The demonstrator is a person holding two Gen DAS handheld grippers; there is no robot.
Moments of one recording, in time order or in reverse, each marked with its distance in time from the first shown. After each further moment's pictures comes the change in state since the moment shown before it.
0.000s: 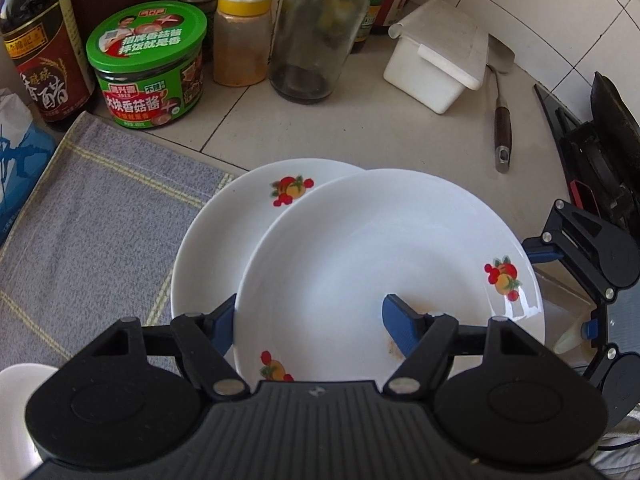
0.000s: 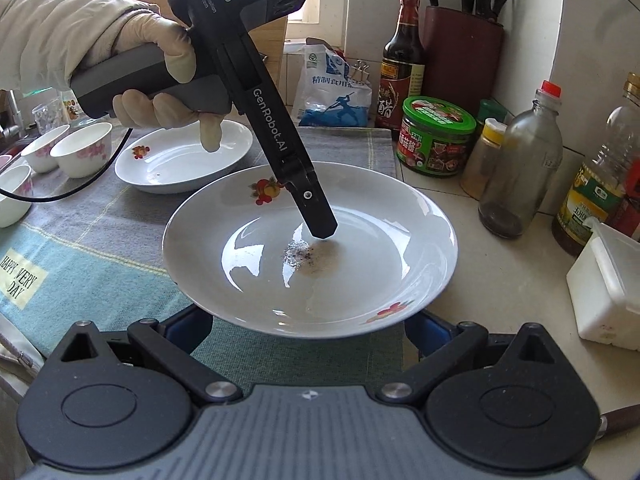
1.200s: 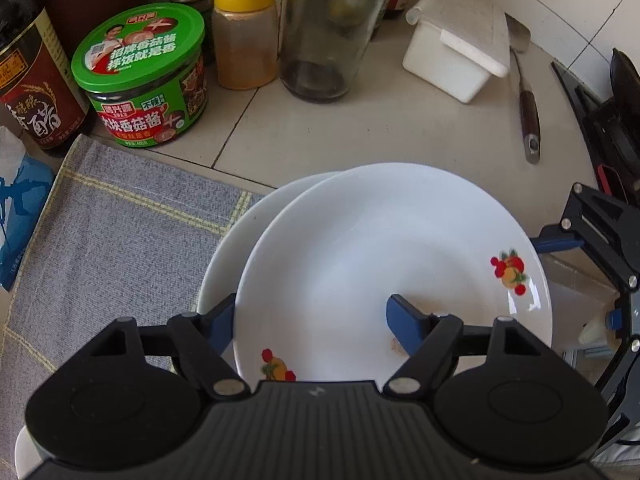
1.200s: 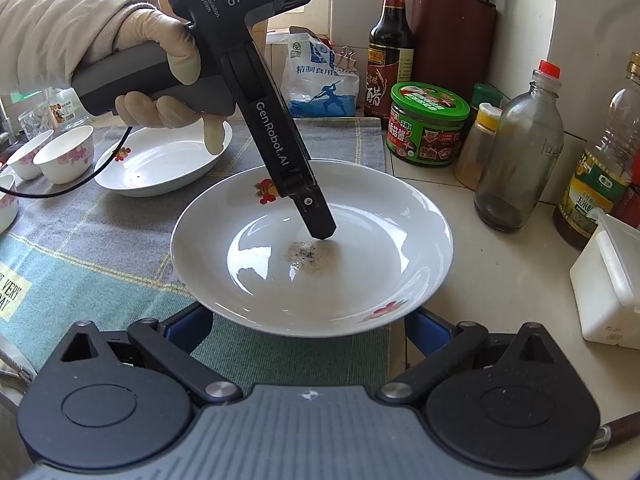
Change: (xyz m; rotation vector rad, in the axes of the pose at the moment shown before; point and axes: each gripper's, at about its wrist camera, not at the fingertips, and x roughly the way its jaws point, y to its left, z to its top) left arm 0.020 0.007 0.021 0.067 0.057 0.068; right arm 0.014 -0.009 0.005 0.034 0.033 -0.002
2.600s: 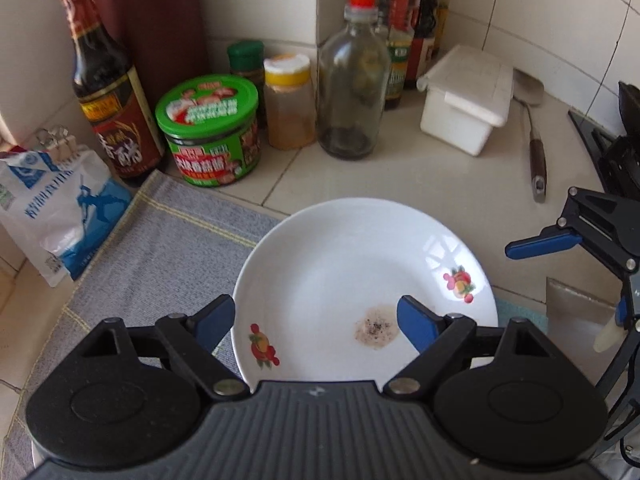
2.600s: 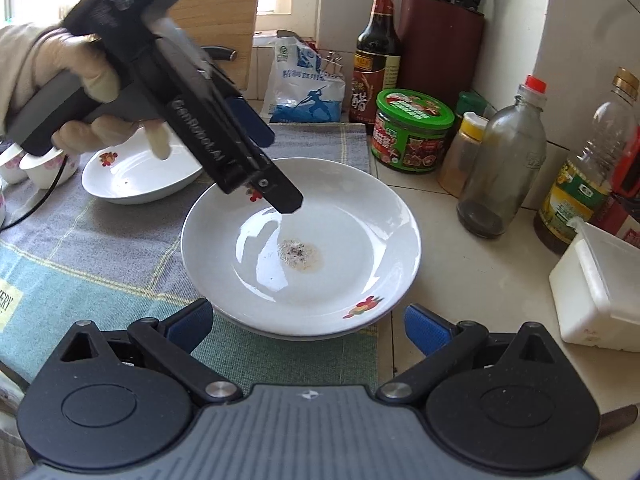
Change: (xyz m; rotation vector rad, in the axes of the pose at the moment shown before) left arm -0.050 -0.027 -0.053 -0.045 -0.287 0.178; right arm -0.008 0.003 0.008 0.021 0.010 -0.067
